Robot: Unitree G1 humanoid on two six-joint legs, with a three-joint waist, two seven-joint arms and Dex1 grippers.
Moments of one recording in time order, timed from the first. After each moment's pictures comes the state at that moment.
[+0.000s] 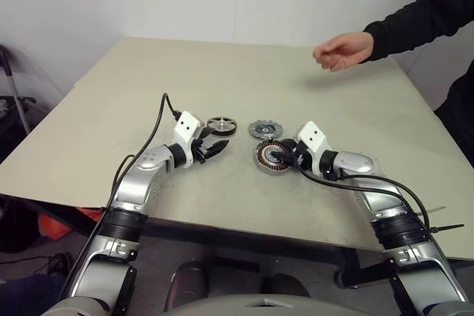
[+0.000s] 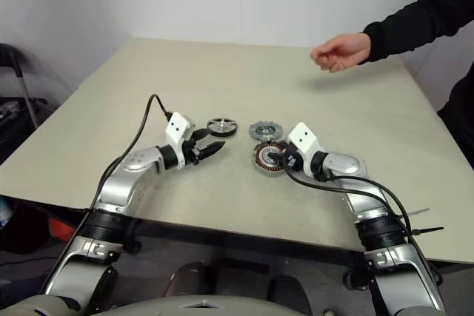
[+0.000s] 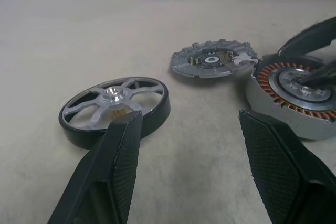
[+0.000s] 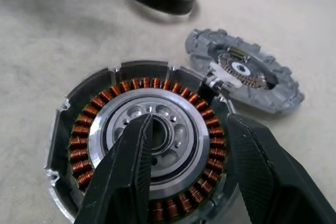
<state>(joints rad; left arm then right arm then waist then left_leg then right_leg) -0.40 0.28 -0.07 0.14 -0.20 0.35 -0.71 -0.35 -0.53 0.15 0.12 0.10 0.30 0.78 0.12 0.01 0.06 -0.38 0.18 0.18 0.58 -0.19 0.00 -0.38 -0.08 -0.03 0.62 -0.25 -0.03</state>
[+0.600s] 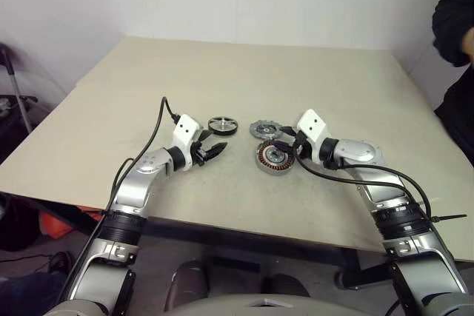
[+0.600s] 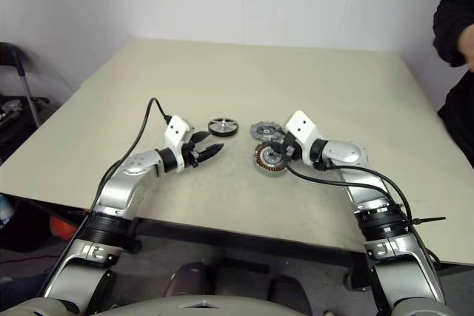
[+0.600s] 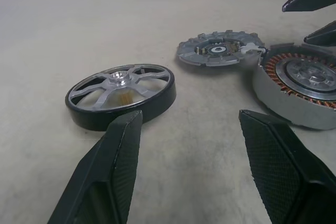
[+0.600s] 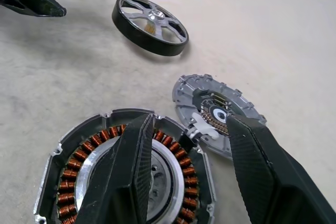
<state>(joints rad) -0.39 0.28 -0.08 0.14 -0.20 0.35 -0.69 -0.42 -0.54 0.14 0.09 0.10 0.31 0.80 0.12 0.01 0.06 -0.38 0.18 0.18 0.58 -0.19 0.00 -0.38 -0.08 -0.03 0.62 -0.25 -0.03</state>
